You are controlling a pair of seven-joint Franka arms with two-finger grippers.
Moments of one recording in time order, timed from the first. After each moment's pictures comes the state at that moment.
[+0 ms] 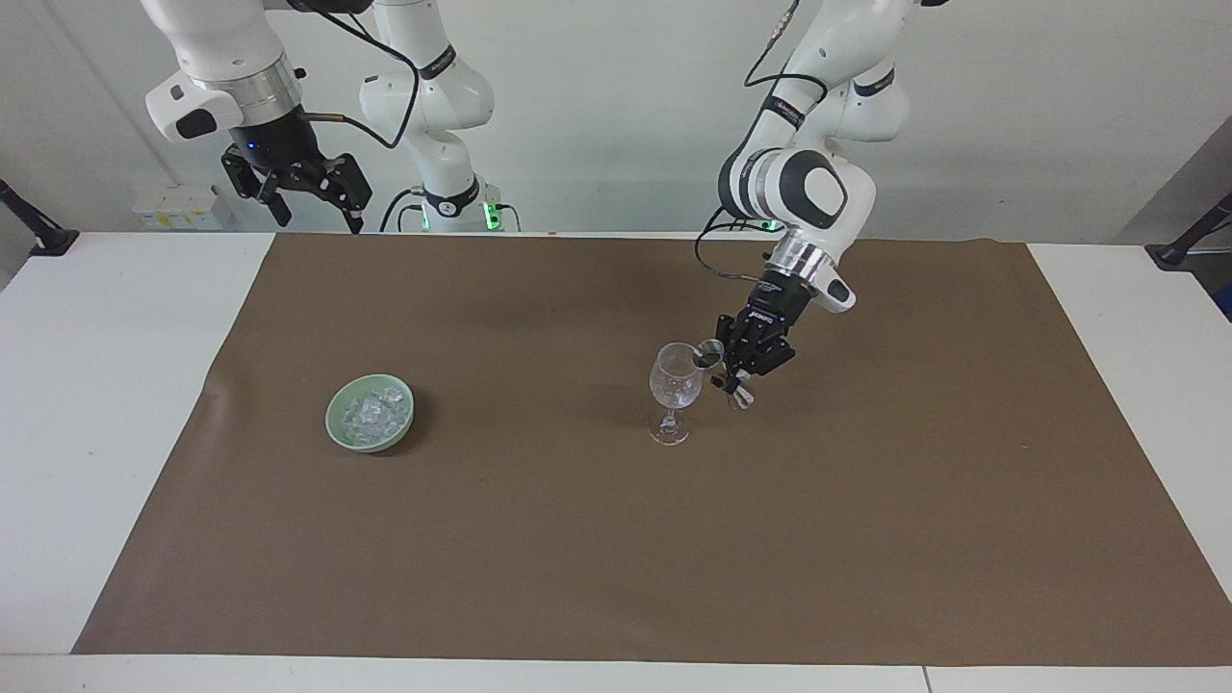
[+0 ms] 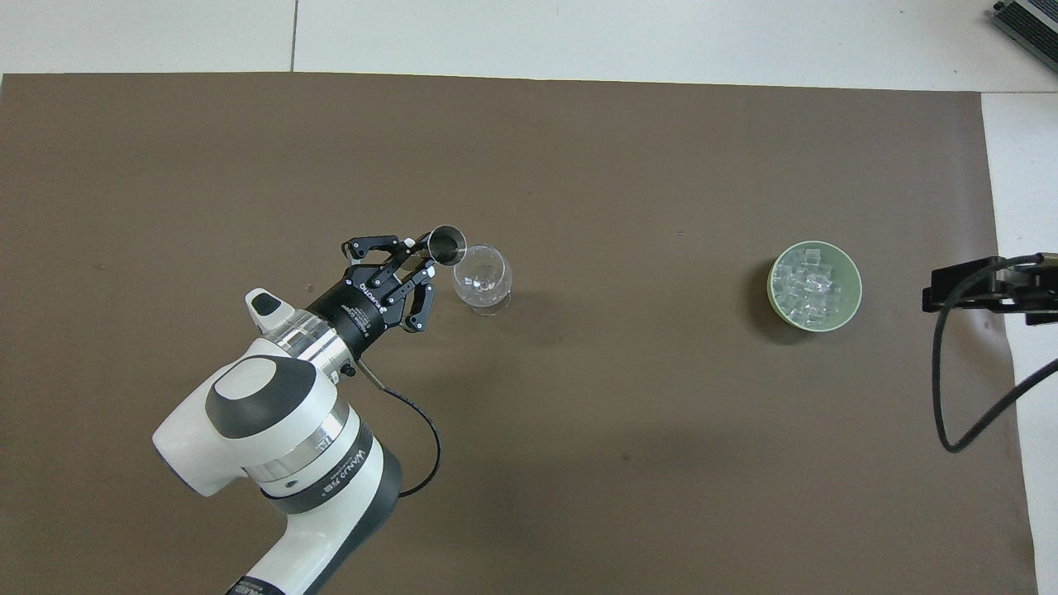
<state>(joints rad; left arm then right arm) -0.32 0.06 -0.22 -2.14 -2.31 2.92 -0.19 0.05 -0.10 -0.05 -1.60 -0.01 1.50 0.15</state>
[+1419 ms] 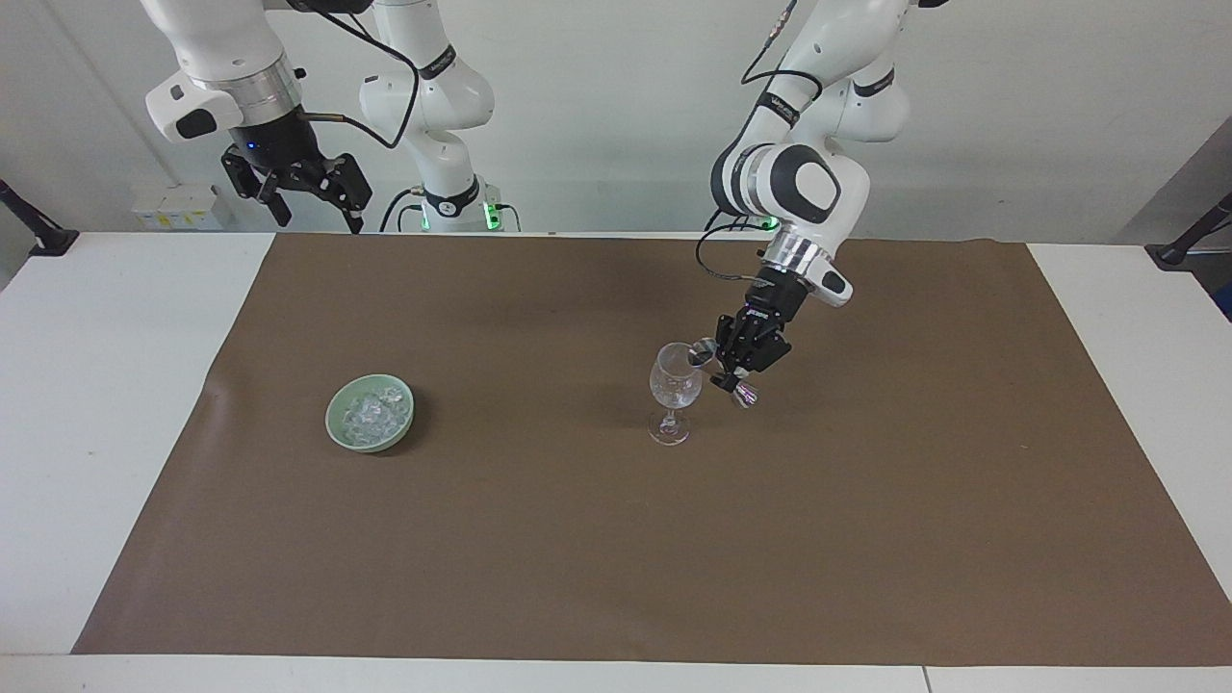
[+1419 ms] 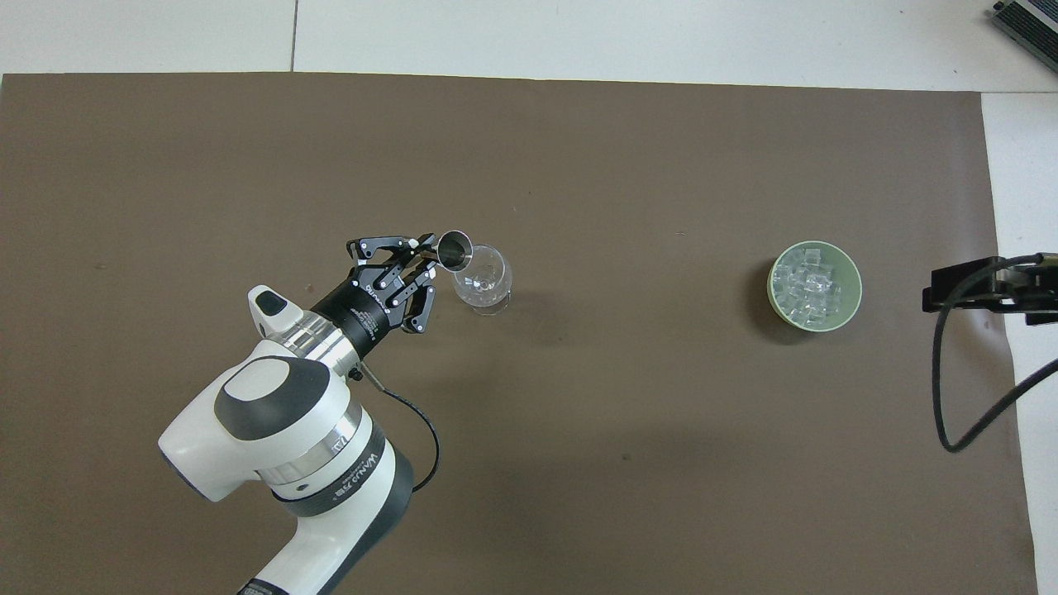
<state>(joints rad) -0.34 0.07 -0.23 -2.11 -2.31 2.99 -0.07 0.05 -0.10 -0.05 -1.60 -0.01 1.50 0.15</state>
